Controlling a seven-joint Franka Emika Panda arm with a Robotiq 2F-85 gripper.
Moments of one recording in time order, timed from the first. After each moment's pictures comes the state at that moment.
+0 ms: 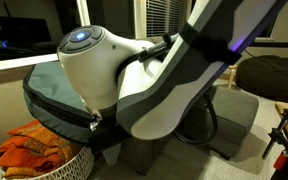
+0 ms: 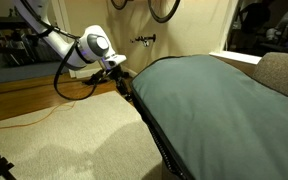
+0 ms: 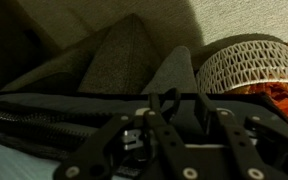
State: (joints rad) arm 0.82 0.87 -0.50 -1.80 -0.22 2.68 1.28
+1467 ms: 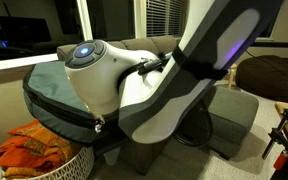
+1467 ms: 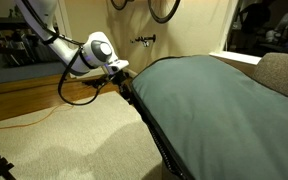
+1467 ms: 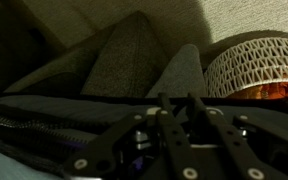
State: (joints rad) arm 0.80 0.92 -0.50 -1.76 -0.23 2.68 1.30
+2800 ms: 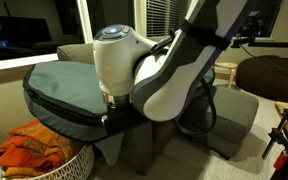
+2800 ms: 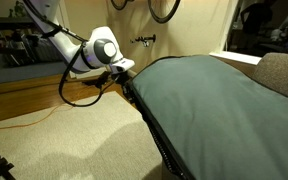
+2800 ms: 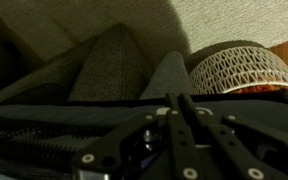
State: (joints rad) arm 0.63 0.81 -0.38 -1.88 -0.23 2.82 1.18
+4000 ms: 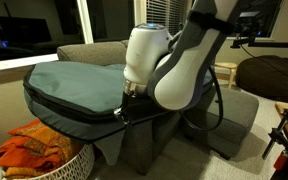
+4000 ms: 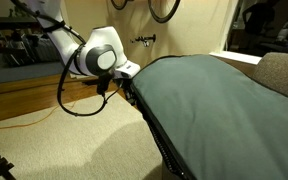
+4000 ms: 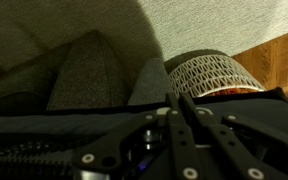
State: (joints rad) arm 0.45 0.72 -0.24 -2.05 -0.01 3.08 0.82
